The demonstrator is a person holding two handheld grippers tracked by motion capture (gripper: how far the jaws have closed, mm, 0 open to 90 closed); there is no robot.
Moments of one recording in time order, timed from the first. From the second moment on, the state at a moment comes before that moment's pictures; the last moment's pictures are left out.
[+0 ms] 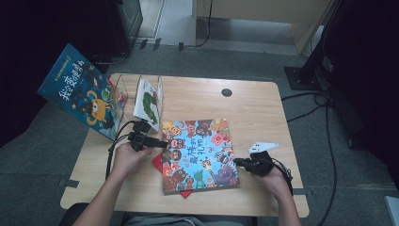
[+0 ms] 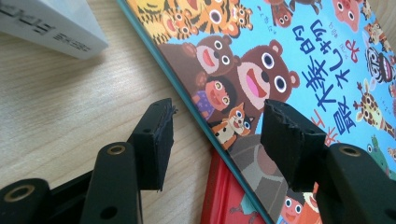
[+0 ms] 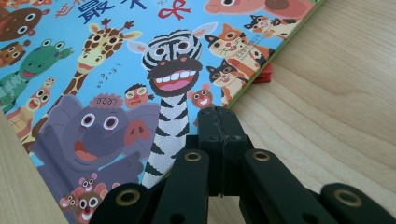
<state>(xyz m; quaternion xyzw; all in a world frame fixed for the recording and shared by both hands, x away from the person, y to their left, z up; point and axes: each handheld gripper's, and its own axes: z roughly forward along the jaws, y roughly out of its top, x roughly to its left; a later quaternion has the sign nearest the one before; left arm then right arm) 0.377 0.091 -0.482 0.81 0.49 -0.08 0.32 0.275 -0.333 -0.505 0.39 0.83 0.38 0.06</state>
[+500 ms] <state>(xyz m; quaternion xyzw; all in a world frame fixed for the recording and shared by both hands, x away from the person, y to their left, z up) 0.379 0.090 -0.494 0.81 0.49 -0.09 0.31 0.273 -0.322 -0.506 0.37 0.84 0.39 0.04</state>
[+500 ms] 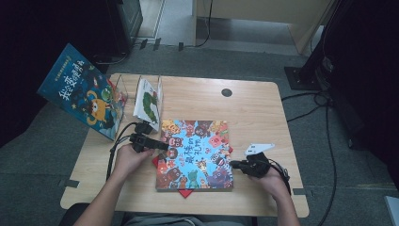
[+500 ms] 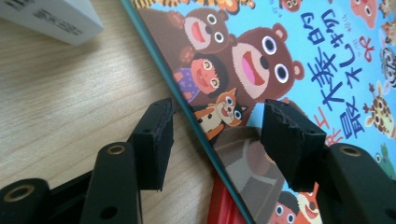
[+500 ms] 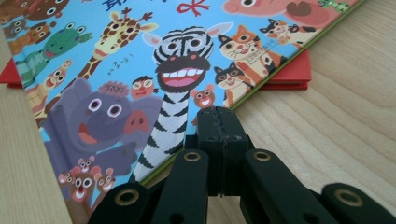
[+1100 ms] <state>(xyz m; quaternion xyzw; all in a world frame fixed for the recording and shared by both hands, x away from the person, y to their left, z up) 0.376 0.085 -0.493 0.80 0.51 -0.09 0.31 0.279 -0.320 -0.506 0.38 0.83 0.40 0.06</state>
